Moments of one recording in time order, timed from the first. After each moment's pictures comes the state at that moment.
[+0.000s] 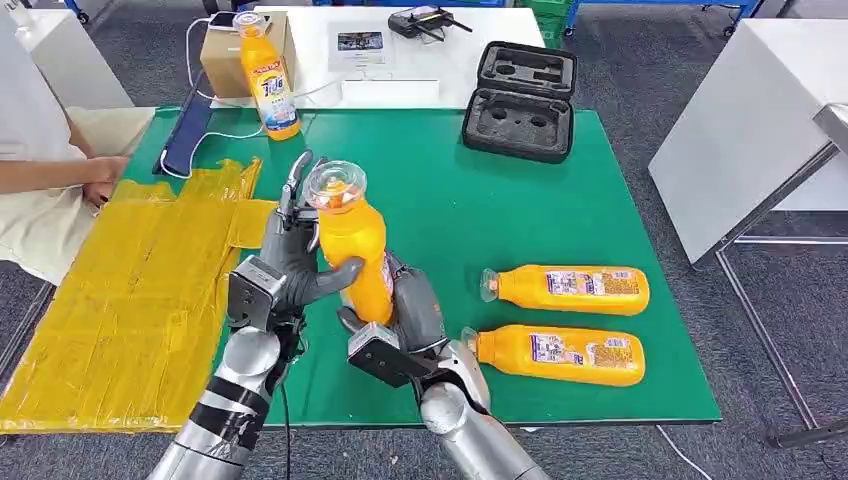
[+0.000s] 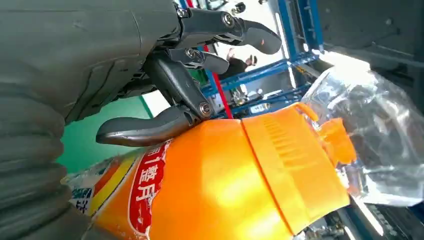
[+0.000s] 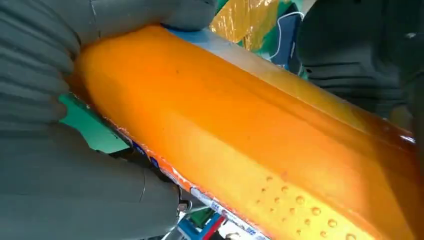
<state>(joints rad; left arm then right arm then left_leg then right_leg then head) -0.40 -0.20 -0.32 -1.22 -0.27 0.16 -0.49 -0.27 0.31 0.53 -1.08 0.56 -0.36 -0.44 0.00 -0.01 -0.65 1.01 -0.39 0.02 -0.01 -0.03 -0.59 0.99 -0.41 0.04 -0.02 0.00</state>
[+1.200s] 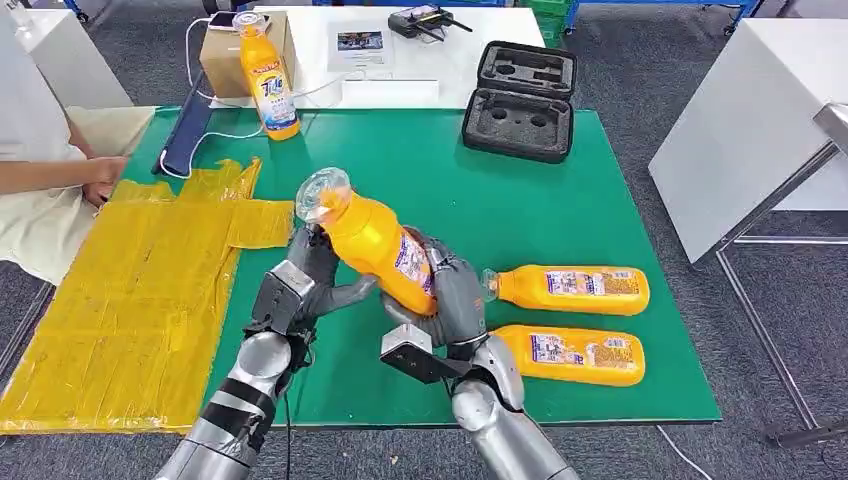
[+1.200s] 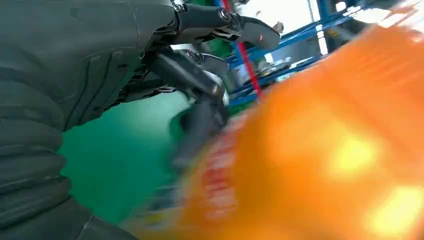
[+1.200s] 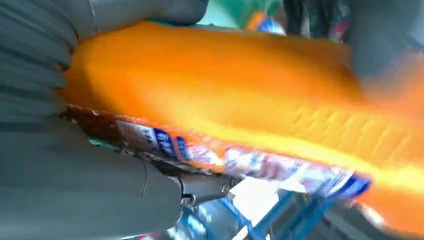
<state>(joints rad) -0.39 -0.20 -0.31 -1.11 -0.31 0.06 -0.48 -0.23 0.20 0.45 -1.22 0.65 -0.54 -0.42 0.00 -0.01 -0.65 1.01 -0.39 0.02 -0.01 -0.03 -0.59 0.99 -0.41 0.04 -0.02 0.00</state>
